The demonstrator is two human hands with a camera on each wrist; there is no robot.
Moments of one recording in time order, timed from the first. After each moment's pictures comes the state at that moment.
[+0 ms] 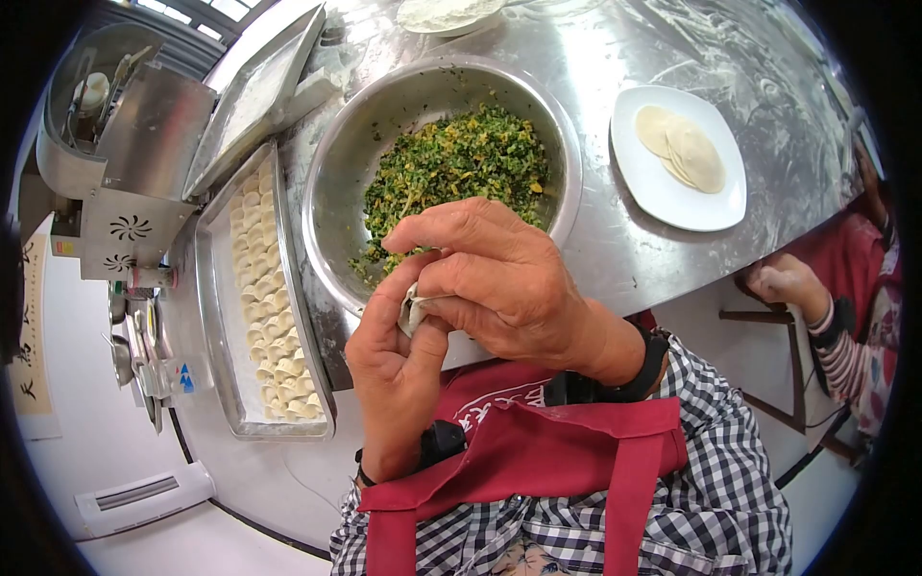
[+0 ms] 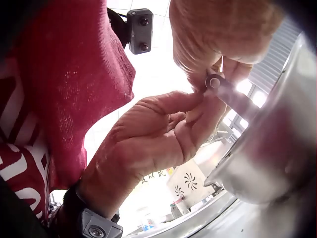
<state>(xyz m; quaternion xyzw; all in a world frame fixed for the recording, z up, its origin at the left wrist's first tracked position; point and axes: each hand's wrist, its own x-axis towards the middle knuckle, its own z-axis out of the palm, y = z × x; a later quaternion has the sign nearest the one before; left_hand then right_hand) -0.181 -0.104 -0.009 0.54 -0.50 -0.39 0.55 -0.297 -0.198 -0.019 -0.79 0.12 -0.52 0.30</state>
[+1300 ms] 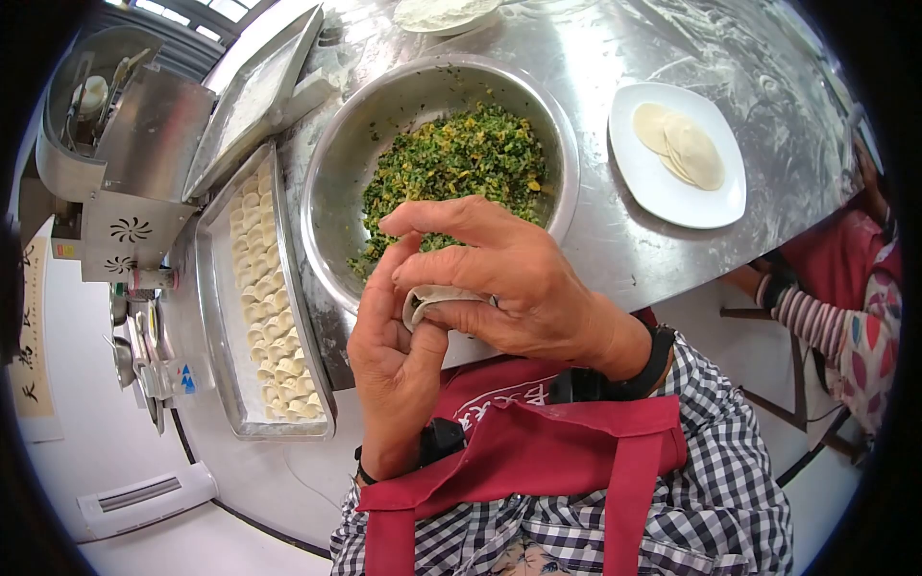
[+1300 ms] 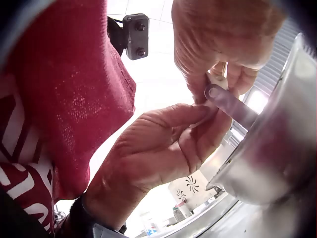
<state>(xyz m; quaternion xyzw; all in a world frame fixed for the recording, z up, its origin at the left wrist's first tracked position) -0.184 -0.107 -0.008 0.53 -0.47 -0.42 0.56 -0.301 -0.197 -0.017 -0.77 0.14 -0.48 0.40</state>
